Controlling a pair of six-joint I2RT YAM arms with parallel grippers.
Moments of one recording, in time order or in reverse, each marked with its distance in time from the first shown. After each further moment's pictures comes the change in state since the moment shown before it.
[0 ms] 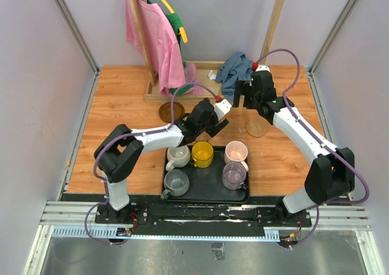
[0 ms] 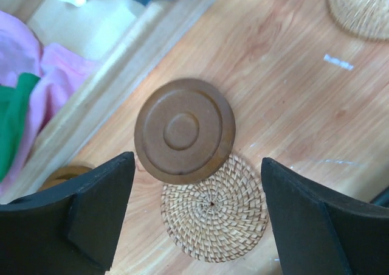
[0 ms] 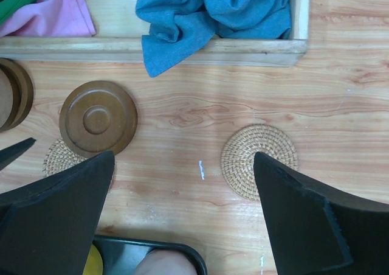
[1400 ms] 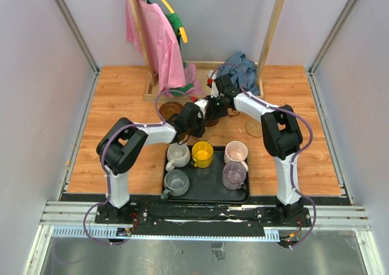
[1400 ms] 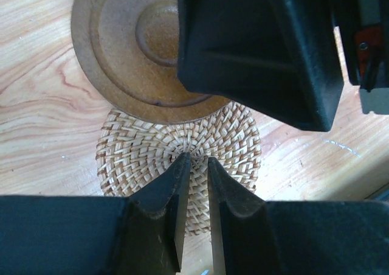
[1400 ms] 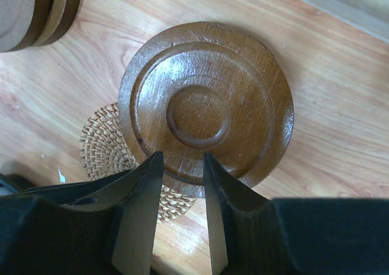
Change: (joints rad) left arm 0.154 0.046 -0.113 0.005 0.232 -0.508; right arm 0.100 0.647 0.368 -0.083 -0.500 -0.087
